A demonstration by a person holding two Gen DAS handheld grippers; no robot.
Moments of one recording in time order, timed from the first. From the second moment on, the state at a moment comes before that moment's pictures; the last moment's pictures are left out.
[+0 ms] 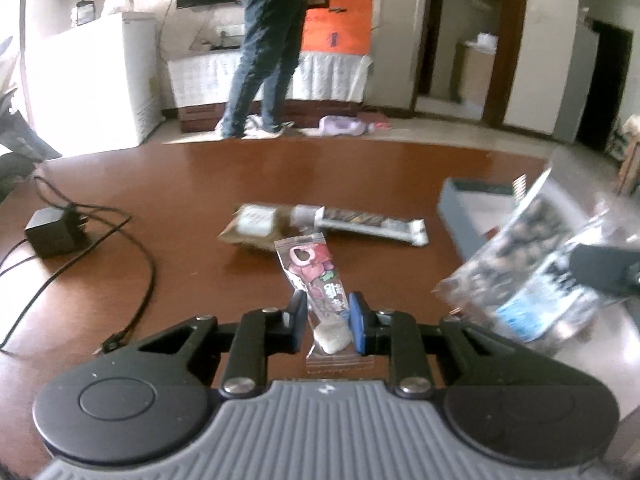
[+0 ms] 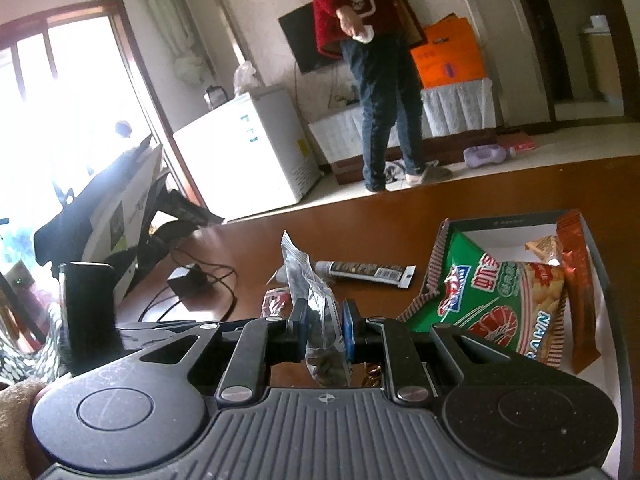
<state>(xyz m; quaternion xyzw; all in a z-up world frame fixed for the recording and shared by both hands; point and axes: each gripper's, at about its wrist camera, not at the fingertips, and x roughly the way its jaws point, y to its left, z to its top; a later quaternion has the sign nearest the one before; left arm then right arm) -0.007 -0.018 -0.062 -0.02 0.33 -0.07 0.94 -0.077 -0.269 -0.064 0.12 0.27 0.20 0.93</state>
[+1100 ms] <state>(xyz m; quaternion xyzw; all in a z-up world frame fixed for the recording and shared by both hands) -0.067 -0.145 -0.048 0.02 0.35 -0.30 0.89 -0.111 -0.367 -0.086 0.13 0.26 0.10 0.95</state>
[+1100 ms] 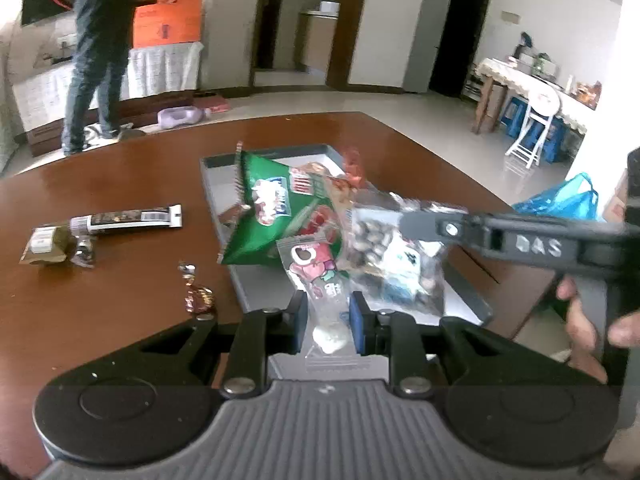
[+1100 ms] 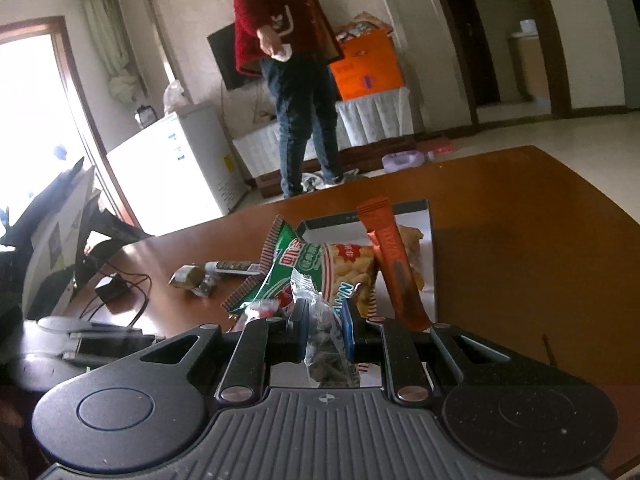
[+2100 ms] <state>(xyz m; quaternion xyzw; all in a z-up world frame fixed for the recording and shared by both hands) -0.021 -0.155 -0.089 0.02 0.33 -0.30 0.89 -0.073 -0.375 -0.108 0.18 0.26 0.08 0.95</state>
